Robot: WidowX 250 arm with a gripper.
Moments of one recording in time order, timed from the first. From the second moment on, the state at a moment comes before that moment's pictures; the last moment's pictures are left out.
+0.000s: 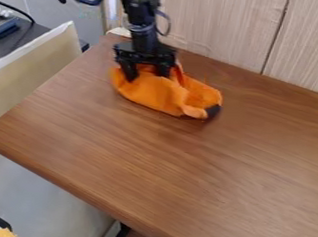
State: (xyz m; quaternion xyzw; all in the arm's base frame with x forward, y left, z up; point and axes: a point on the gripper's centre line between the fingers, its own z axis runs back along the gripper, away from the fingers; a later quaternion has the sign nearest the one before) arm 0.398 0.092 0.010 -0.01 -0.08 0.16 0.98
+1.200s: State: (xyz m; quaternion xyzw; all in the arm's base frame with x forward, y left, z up) arm 0.401 0.131 0.031 -0.01 -0.09 0.18 0.98
